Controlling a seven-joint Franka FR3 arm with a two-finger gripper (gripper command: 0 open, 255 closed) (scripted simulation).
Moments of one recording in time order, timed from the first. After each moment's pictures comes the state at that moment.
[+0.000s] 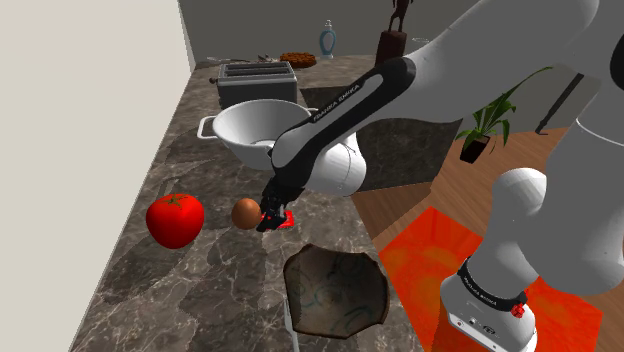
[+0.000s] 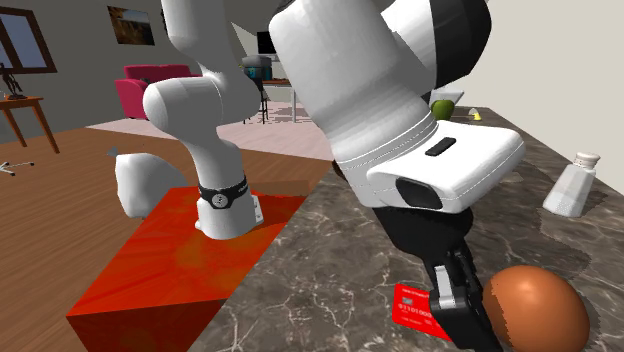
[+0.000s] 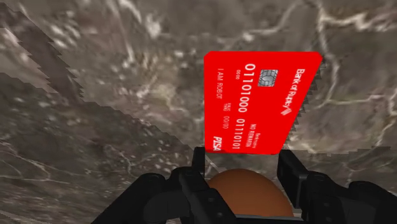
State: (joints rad) arm 0.72 0.03 -0.03 -2.45 1.11 2.91 -1.42
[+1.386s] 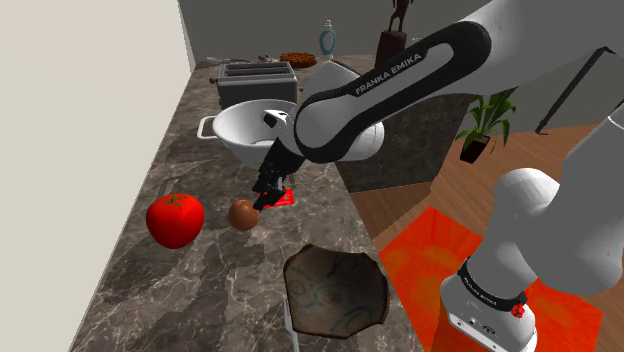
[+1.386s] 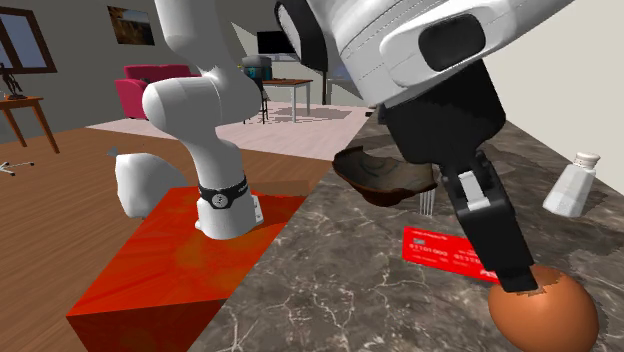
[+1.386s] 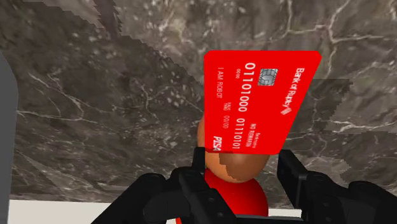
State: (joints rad) arm 0.65 -0.16 -0.03 -2.46 0.67 2.76 -1.01
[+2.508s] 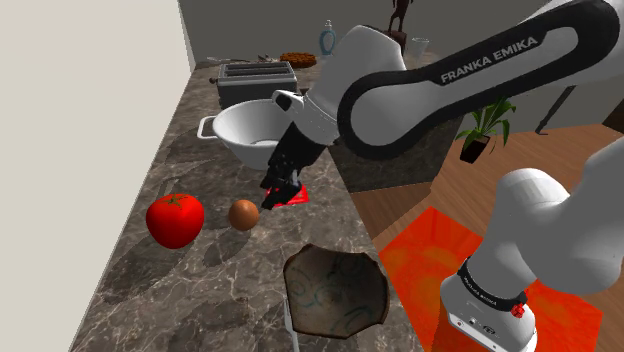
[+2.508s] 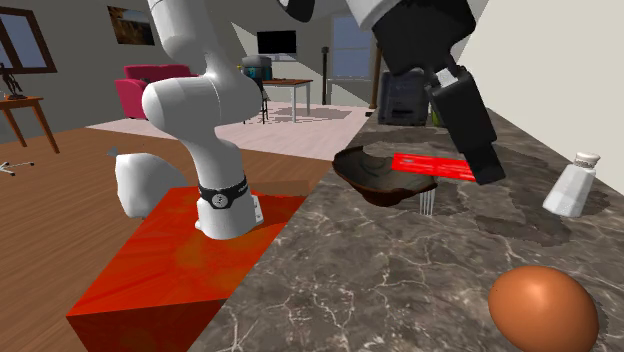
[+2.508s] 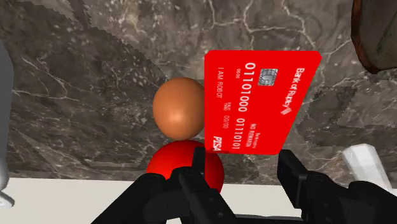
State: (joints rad) arm 0.62 -0.40 0.07 -2.54 0.51 2.64 -0.76
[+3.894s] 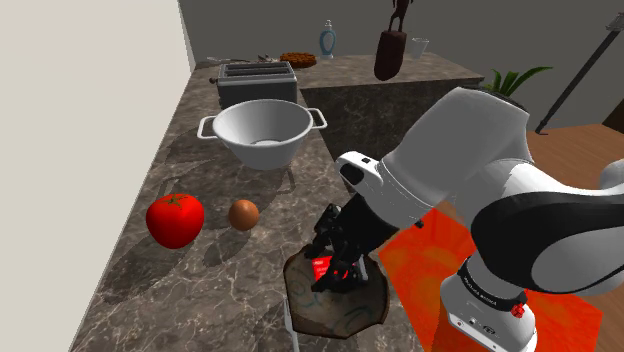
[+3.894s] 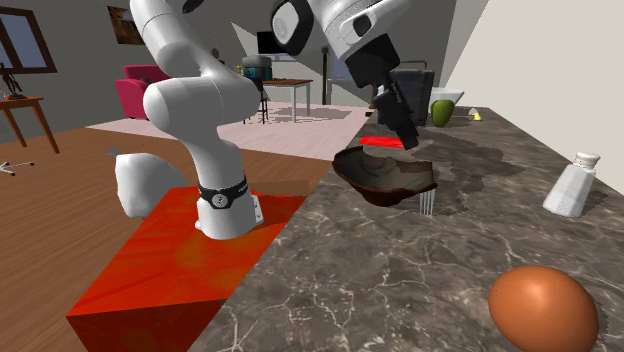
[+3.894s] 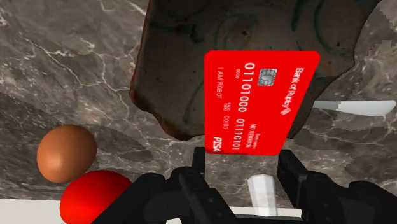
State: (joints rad) arm 0.74 -0.77 0.37 -2.87 0.57 2.68 -0.42
